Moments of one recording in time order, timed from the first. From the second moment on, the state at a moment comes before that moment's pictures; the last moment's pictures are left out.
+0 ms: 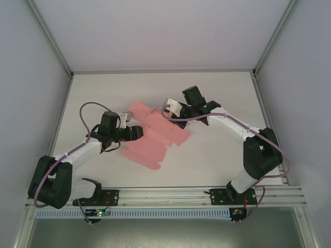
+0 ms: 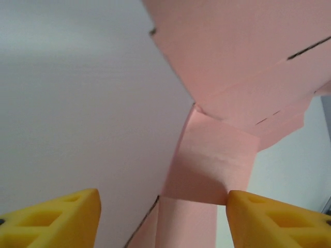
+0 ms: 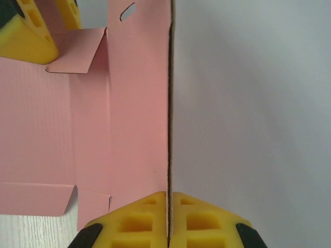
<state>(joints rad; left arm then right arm) -0.27 1.29 0.59 -0.07 0.57 -0.48 0.52 1.61 1.19 -0.46 -0.45 -0.60</state>
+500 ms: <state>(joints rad) -0.29 1.35 0.60 -0.02 0.52 -0.57 0.61 1.61 1.15 -0.41 -0.31 -0.60</state>
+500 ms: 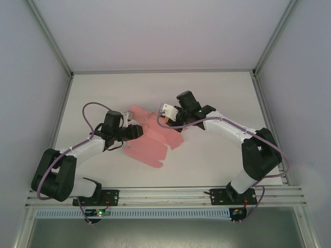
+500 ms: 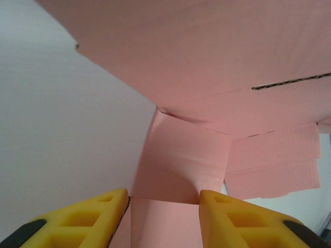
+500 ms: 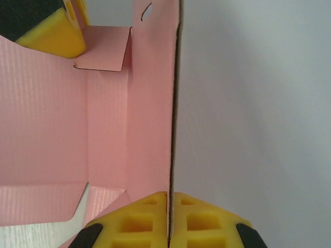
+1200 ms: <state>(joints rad) -0.29 0.96 0.56 -0.37 0.14 -0.59 0.83 1.71 1.04 -0.15 0.39 -0.96</state>
